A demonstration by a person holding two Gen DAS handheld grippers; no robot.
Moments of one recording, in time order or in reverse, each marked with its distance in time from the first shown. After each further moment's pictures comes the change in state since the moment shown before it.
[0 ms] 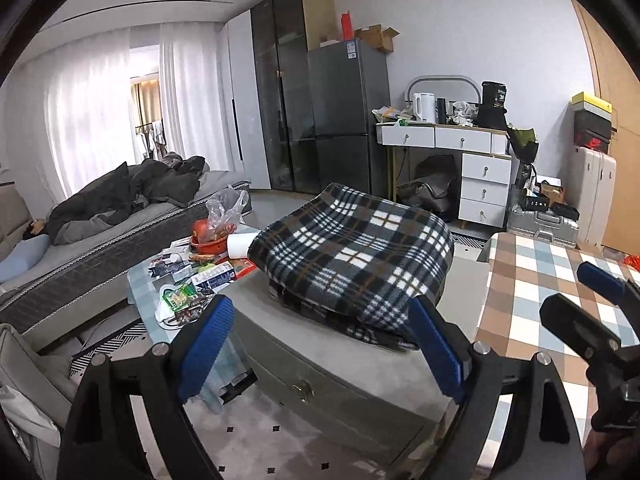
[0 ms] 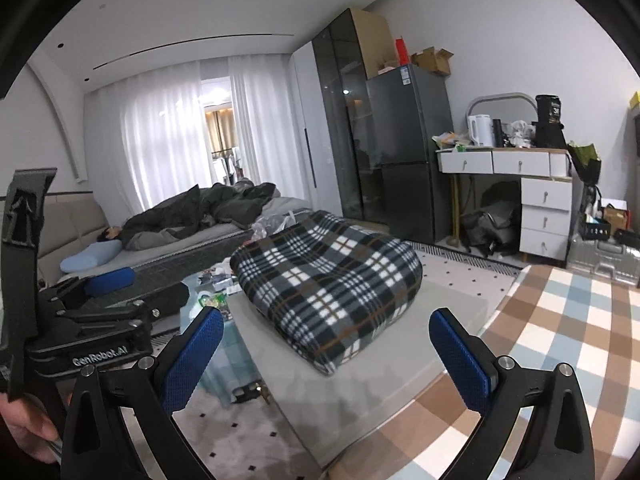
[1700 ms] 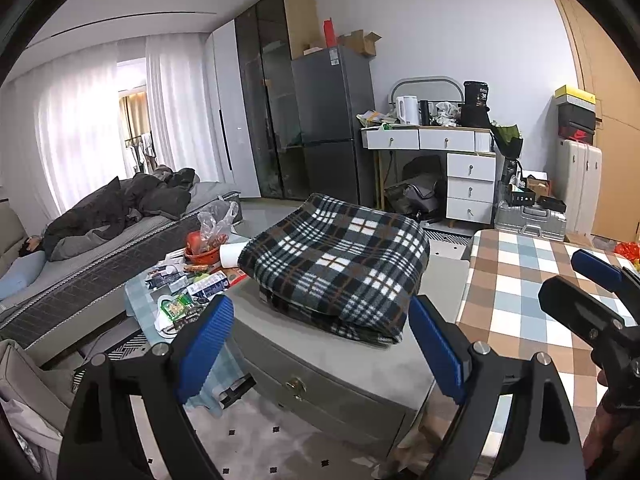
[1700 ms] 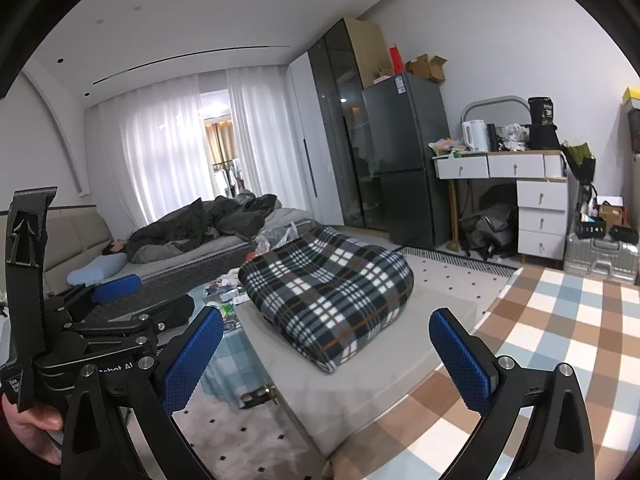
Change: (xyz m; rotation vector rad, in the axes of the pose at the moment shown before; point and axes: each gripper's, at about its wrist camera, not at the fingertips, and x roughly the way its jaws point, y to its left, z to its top) left arm -0.025 -0.016 0.001 0.040 -0.012 -0.016; right arm -0.028 -0.005 0.006 0.034 -0.030 0.014
